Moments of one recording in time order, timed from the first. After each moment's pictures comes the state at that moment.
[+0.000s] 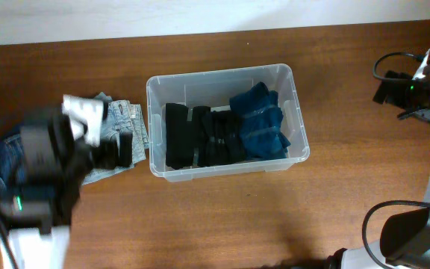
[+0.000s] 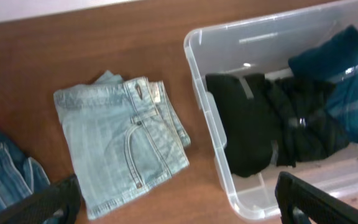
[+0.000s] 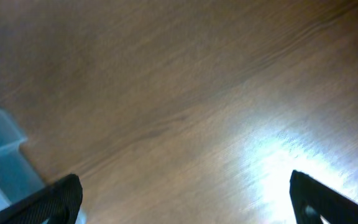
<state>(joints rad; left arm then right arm) -0.02 1.10 1.31 -0.98 0.10 0.12 -0.38 1.67 1.76 -1.26 0.09 0.16</state>
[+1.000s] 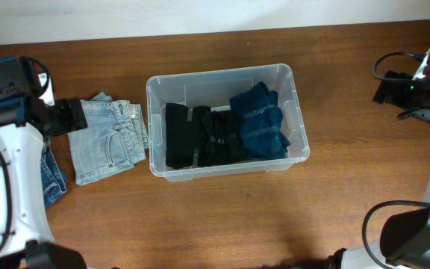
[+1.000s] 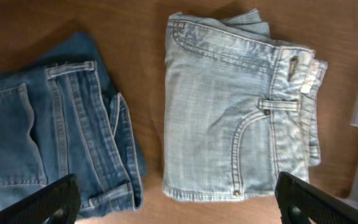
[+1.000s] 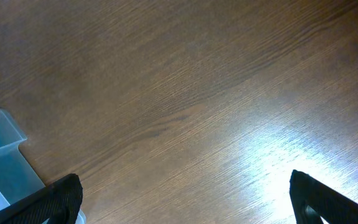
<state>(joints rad) 0.24 1.63 1.57 -1.07 -0.11 0.01 -0.38 1.67 1.76 -1.26 0.09 0.16</state>
